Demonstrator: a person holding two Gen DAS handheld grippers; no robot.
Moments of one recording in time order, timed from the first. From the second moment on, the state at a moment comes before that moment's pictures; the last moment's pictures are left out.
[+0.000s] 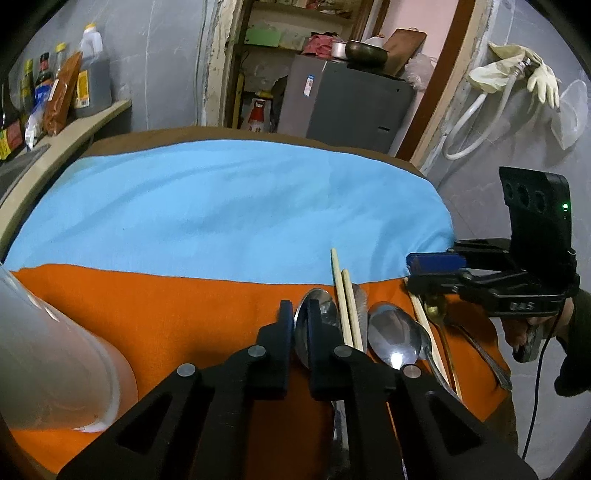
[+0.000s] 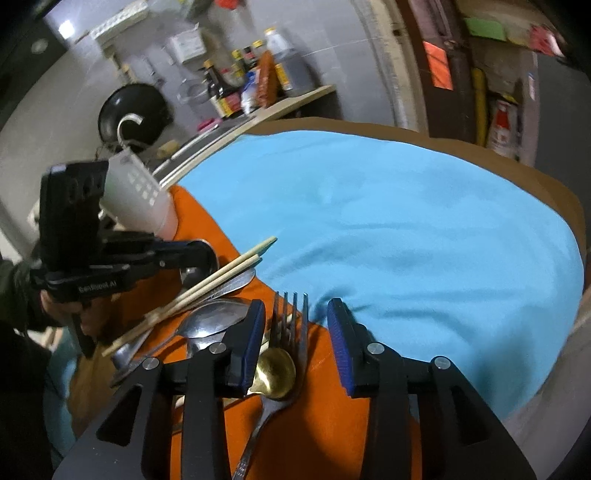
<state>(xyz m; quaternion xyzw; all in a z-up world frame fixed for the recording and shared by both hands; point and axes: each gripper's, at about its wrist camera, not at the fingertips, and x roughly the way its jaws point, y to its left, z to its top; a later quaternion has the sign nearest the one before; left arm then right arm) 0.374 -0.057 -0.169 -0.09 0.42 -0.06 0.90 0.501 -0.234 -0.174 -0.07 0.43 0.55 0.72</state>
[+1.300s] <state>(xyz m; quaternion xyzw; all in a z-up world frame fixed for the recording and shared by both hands) 0.295 -0.067 -0.103 -0.04 0.30 -0.02 0.95 0.381 -0.298 -0.142 0.14 0.39 0.24 0.88</state>
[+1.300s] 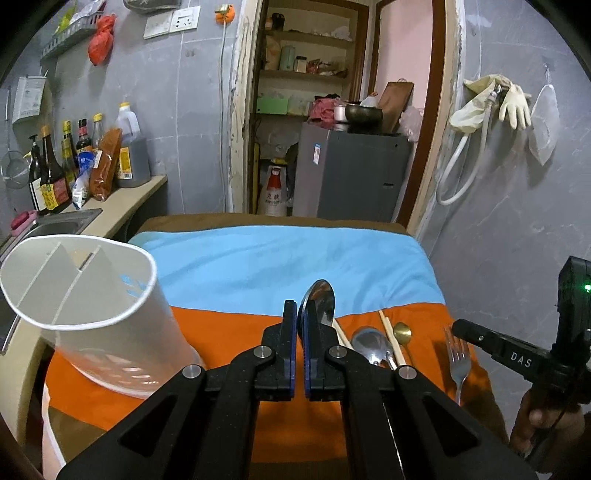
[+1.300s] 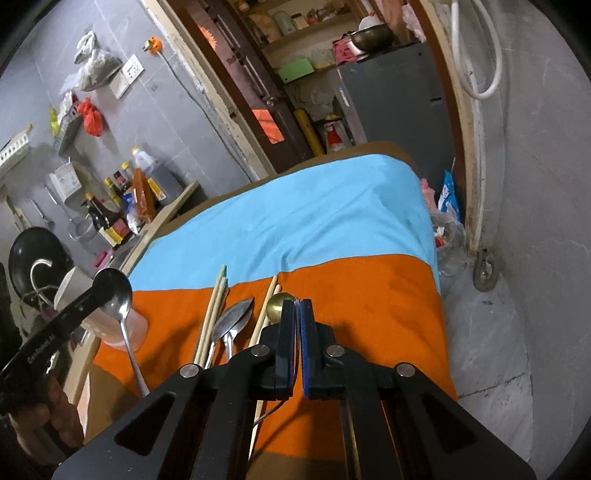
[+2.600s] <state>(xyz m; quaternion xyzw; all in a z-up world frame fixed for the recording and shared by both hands) 0.238 0.120 0.058 -0.05 0.14 0.08 0.99 0.287 -0.168 0.073 0.02 0.07 0.23 0.97</state>
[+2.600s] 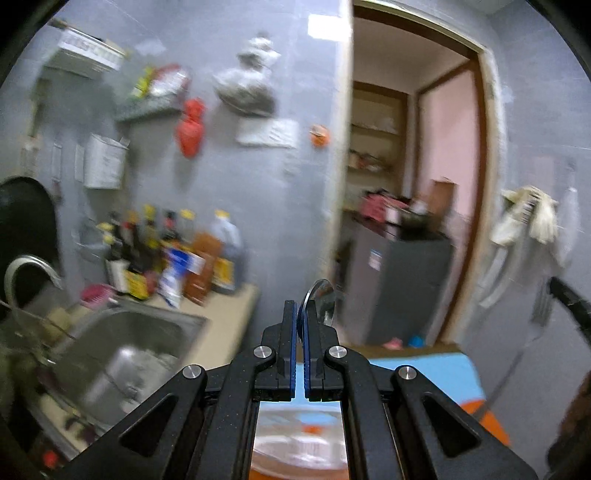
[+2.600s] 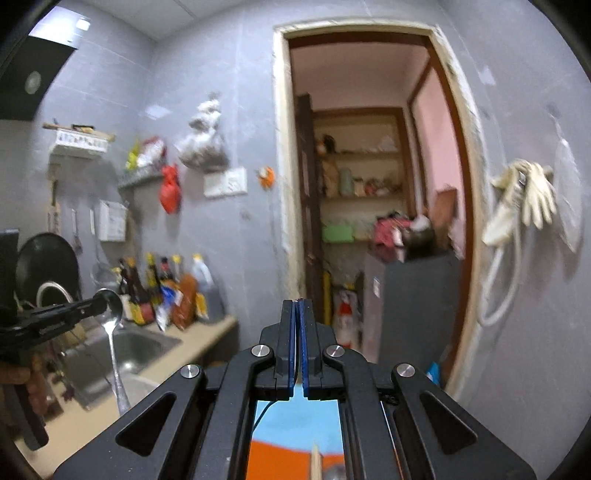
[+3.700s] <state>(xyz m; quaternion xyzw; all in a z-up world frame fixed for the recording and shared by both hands) 0.237 0.142 -0.020 -0.11 0.19 0.04 0.98 0.308 -0.076 0.008 0.03 0.16 0.34 0.93</state>
